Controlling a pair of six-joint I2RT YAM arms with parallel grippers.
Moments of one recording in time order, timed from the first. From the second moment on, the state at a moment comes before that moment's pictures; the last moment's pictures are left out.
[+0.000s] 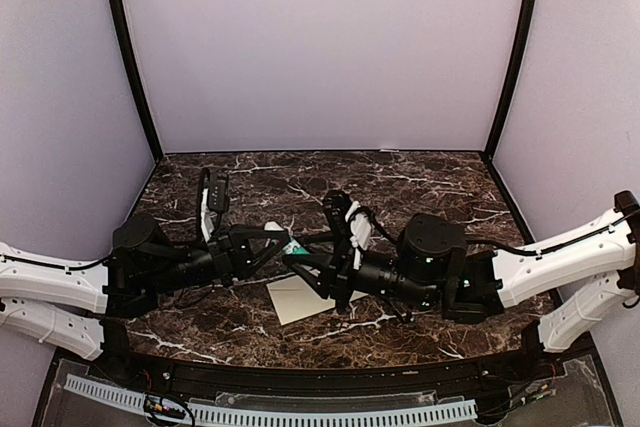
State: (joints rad) left arm -1.11 1.04 0.45 0.75 0.14 -0.68; right arm 1.38 1.39 0.81 0.56 0.15 0.14
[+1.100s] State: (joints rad) left arm -1.11 1.05 0.46 0.76 0.13 -0.70; right arm 1.38 1.42 0.83 0.55 0.21 0.14
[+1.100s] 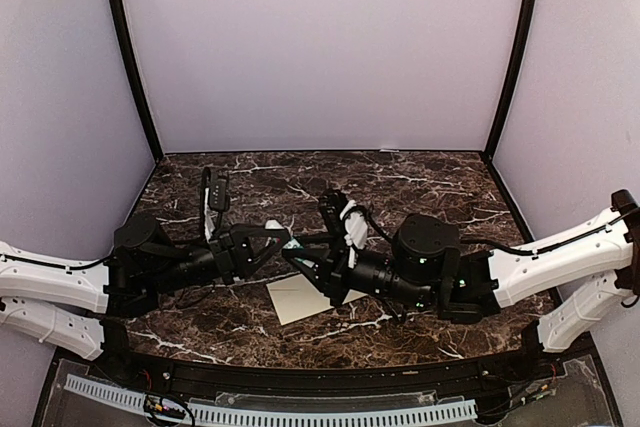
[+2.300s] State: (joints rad) left arm -0.95 1.16 0.58 -0.38 -0.38 -0.71; right arm 1.30 1.24 0.36 0.62 0.52 0.01
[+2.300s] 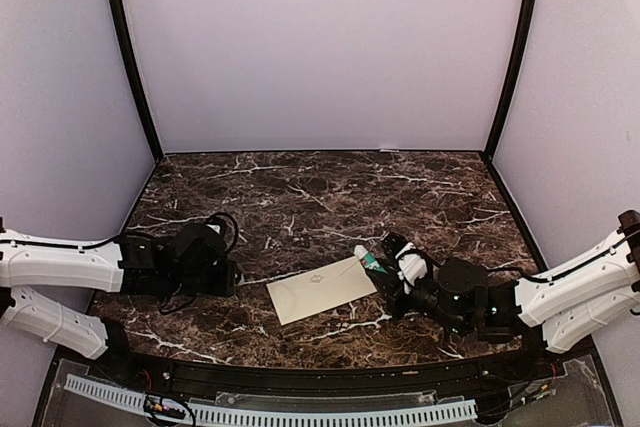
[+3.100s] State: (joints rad) left arm -0.89 1.43 0.62 -0.27 -0.37 -0.66; right arm 1.27 1.25 0.32 0.68 0.53 0.00
